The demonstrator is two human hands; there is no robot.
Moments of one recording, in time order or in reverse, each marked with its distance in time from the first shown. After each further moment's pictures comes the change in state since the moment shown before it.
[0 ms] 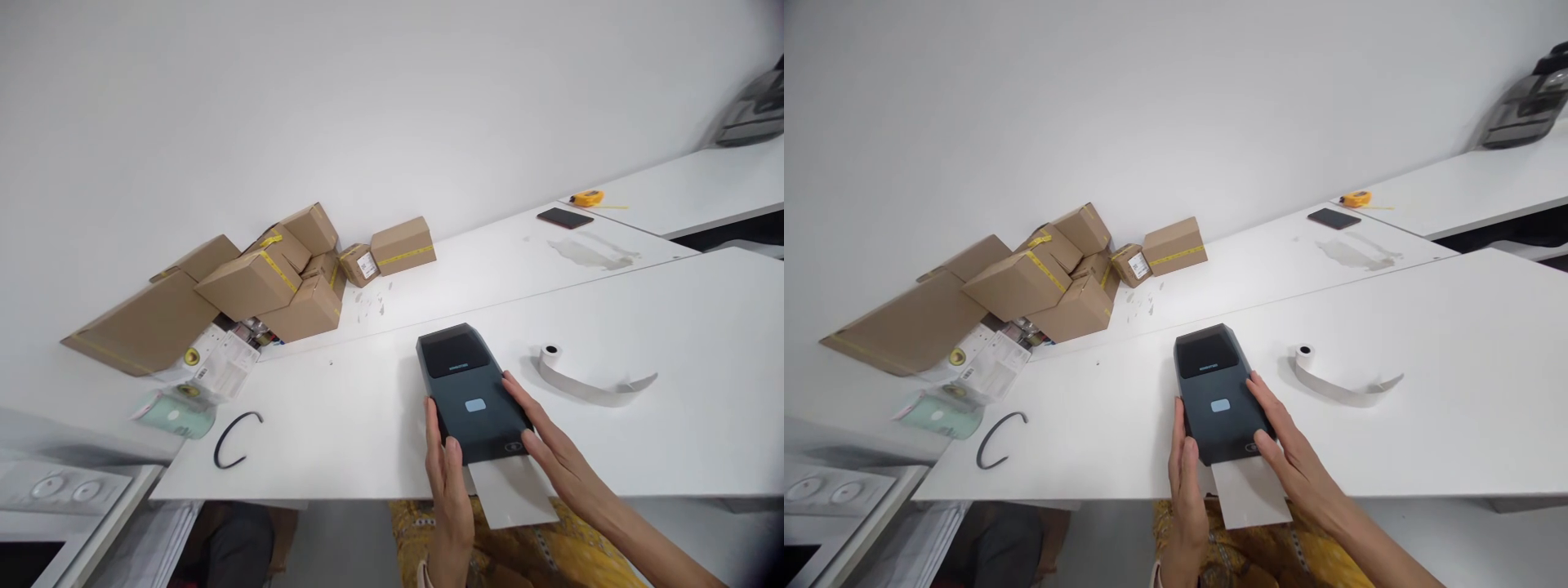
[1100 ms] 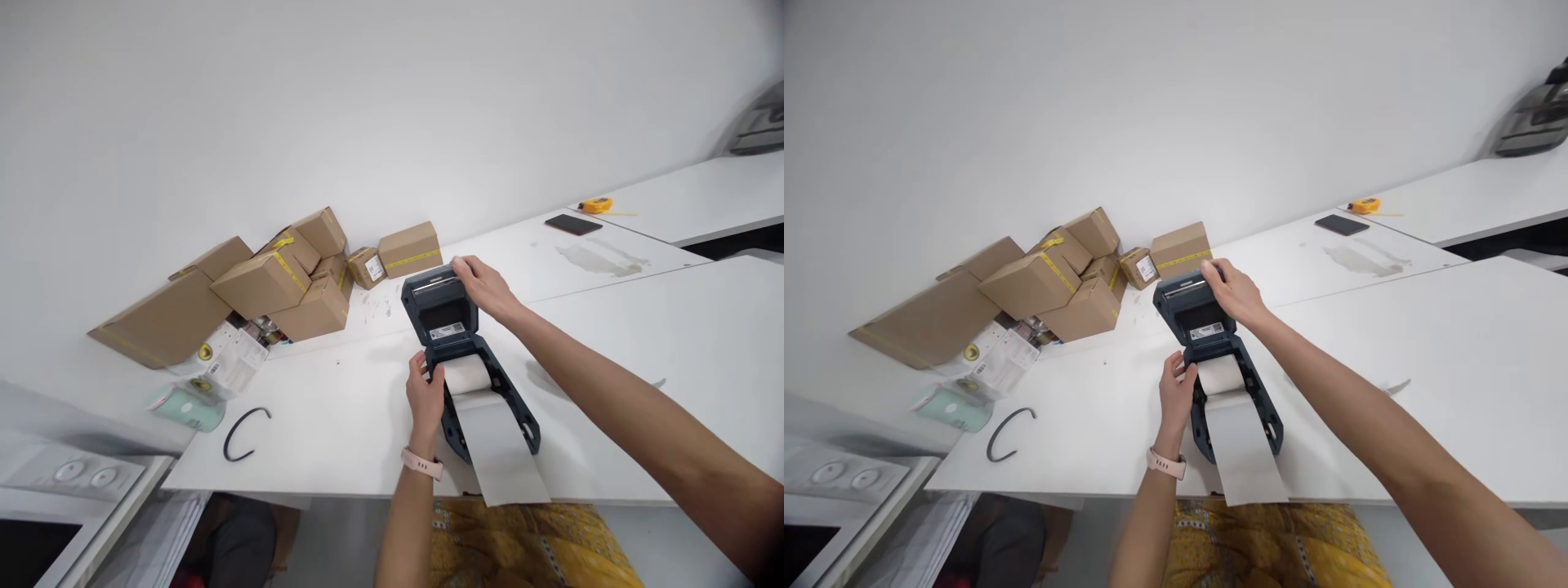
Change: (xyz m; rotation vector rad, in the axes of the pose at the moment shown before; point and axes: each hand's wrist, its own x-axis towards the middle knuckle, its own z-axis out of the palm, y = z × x) left_hand 0.132 0.005 -0.001 0.279 0.062 0.104; right_hand 0.220 -0.101 -0.018 -0.273 0.234 -0.106
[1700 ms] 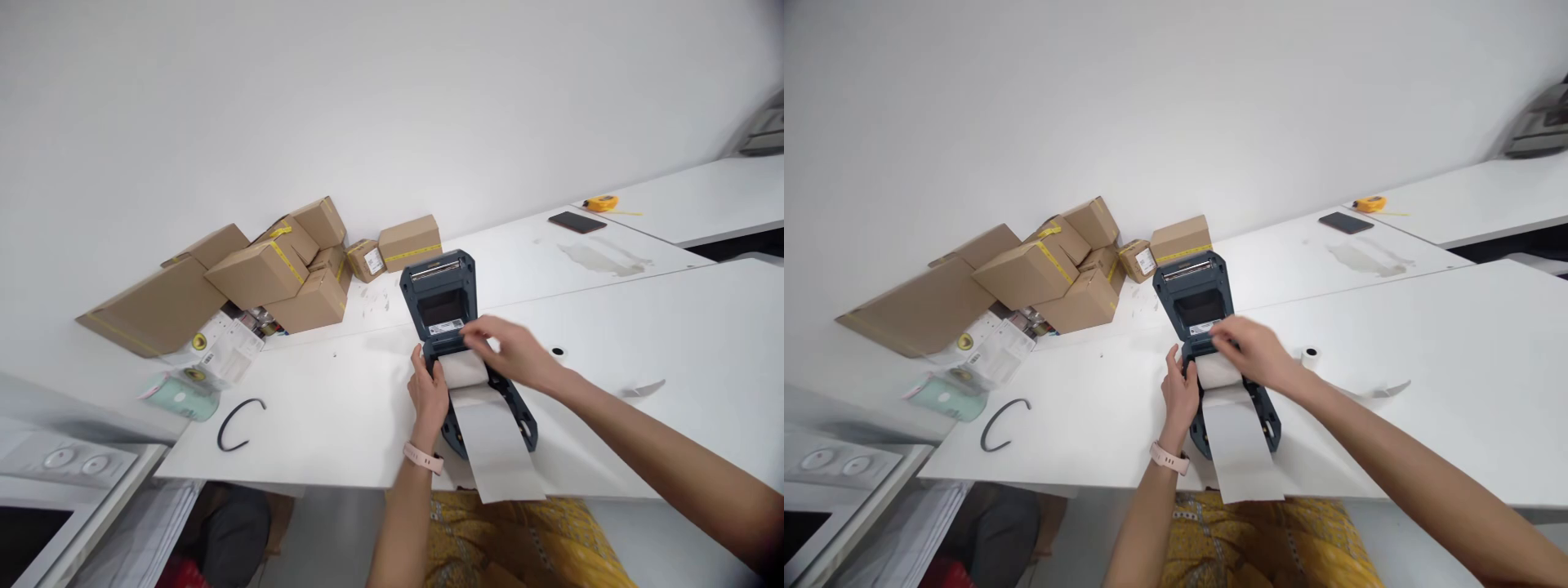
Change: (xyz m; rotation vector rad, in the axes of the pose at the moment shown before) left_hand -0.012 0.006 0.009 0.270 -0.025 0.064; right_hand -0.079 0.045 -0.004 -0.209 -0.193 -0.382
